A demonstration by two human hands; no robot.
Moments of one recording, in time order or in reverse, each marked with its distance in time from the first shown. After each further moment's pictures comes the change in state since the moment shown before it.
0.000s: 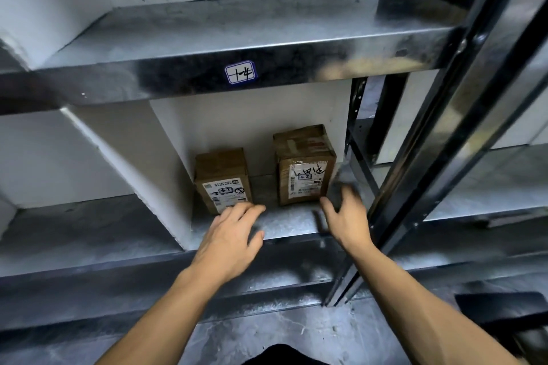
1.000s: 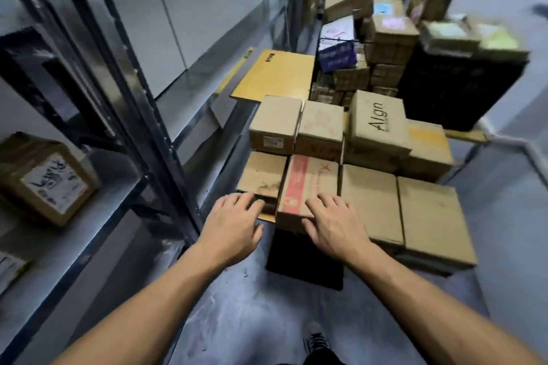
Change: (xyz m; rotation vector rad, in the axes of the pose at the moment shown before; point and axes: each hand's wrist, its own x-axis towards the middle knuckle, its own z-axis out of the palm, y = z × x) left_hand -0.143 0.186 0.043 0.131 -0.208 1.333; right_hand -0.446 0.023 -0.082 -0.883 0.341 0.702
